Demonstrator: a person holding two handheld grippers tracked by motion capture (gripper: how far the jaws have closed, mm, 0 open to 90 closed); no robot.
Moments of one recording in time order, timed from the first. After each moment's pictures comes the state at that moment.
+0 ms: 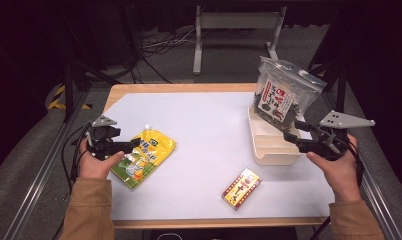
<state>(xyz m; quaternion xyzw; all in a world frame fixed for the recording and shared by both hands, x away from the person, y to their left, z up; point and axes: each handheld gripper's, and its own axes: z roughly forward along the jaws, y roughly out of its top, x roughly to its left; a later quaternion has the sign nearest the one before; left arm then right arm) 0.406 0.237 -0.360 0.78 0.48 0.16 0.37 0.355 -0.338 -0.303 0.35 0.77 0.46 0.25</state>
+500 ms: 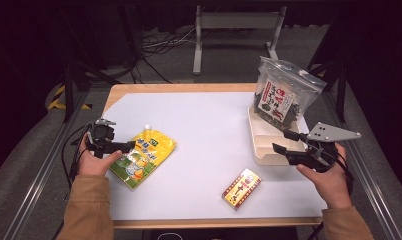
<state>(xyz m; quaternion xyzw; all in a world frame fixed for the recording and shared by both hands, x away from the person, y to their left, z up) 0.430 0.254 -0.394 0.78 0.52 0.13 0.32 0.339 -0.316 -0.316 0.32 0.79 0.47 0.24</state>
